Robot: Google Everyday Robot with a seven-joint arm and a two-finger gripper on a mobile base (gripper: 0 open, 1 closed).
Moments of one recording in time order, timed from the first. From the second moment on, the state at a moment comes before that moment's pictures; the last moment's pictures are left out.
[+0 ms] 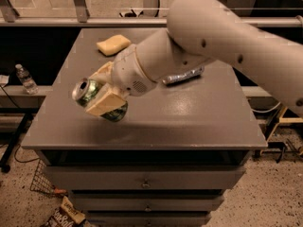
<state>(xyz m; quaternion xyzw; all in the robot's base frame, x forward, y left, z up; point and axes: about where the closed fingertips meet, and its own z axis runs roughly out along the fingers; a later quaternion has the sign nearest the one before) 0.472 0.126 0.916 -0.68 0.56 0.28 0.37</state>
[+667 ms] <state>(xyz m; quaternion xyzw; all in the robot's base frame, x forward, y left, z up) 0.483 0.109 0.937 -0.64 0.57 0.29 0.44</state>
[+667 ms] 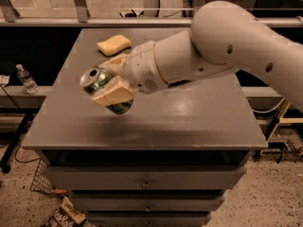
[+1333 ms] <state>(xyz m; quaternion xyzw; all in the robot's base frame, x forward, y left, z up) 0.485 0.112 0.939 -0.54 0.55 0.36 0.52</state>
